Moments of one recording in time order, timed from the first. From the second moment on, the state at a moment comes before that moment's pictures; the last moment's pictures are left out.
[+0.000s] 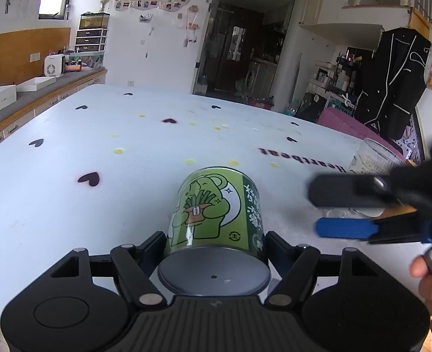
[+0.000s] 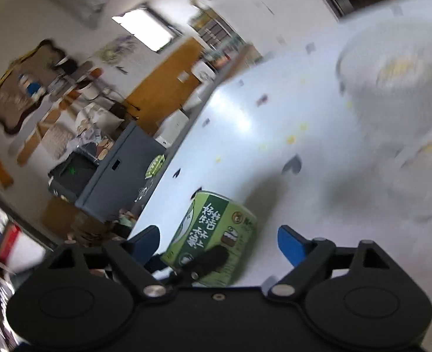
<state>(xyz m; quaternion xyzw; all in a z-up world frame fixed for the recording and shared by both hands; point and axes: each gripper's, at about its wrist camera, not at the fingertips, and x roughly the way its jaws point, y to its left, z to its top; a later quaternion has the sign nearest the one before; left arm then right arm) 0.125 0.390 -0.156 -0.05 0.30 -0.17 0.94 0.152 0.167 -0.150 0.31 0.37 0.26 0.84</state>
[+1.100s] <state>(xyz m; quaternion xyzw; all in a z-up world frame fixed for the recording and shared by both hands) 0.093 0.390 -0.164 -0.02 0.28 -0.19 0.94 0.135 0.233 -0.119 0.03 0.25 0.24 0.94</state>
